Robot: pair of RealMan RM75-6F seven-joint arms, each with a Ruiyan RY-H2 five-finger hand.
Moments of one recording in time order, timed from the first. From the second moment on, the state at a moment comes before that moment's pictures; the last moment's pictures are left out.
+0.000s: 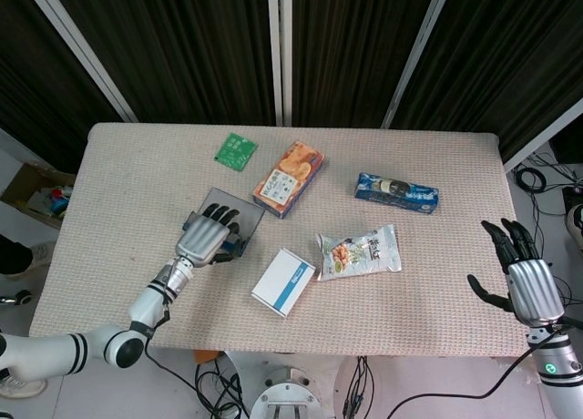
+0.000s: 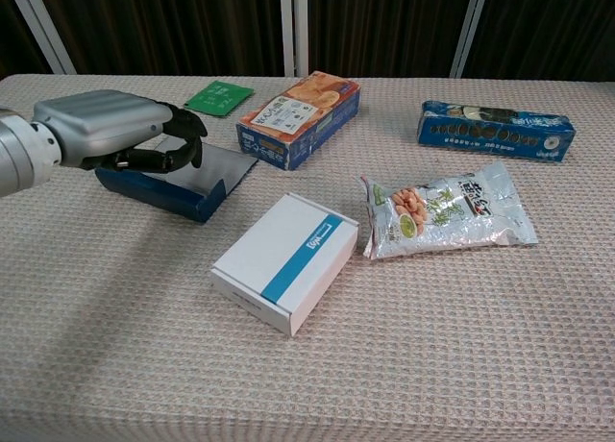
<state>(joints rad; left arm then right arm) -0.74 -1.52 -0.09 -1.53 1.12 0.97 0.53 0.14 -1.17 0.05 -1.51 -1.65 1.57 0.21</state>
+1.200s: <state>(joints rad) -0.66 -1.44 0.01 -1.55 1.02 1.06 0.72 0.15 -1.17 0.05 -1.52 -1.66 1.56 0.22</state>
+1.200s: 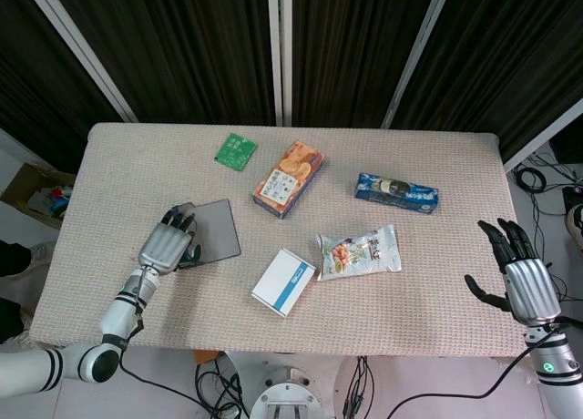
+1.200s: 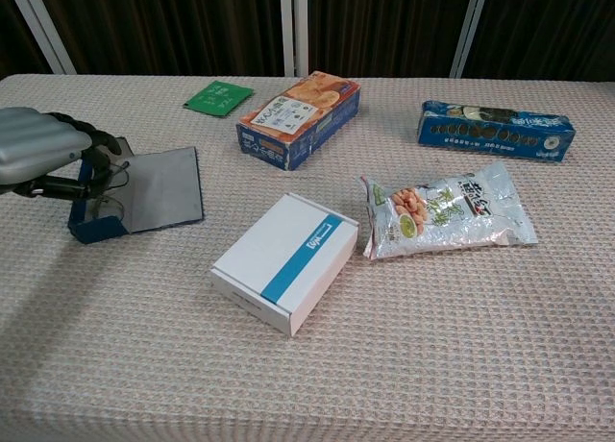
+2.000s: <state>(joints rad) -0.69 -1.48 -0.17 -1.29 0.81 0.96 0.55 0.13 -1.17 0.04 -1.51 -1.65 1.59 0.22</state>
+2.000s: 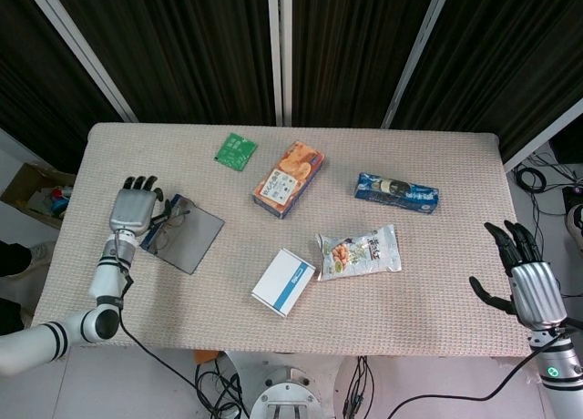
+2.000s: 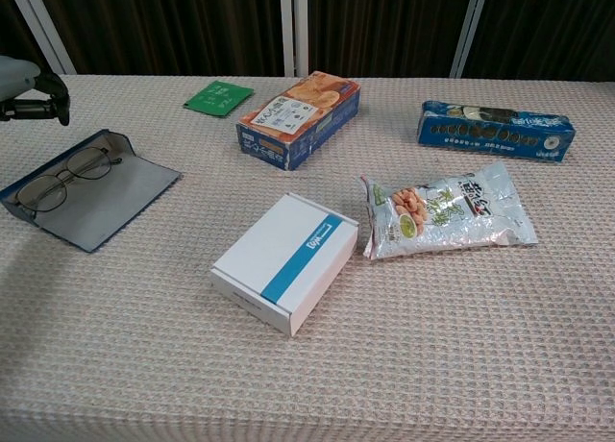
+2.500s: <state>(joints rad) -0.76 -1.55 -0.23 -1.17 0.58 0.76 0.54 0.13 -1.17 0.04 -1.51 -1.65 1.58 0.22</state>
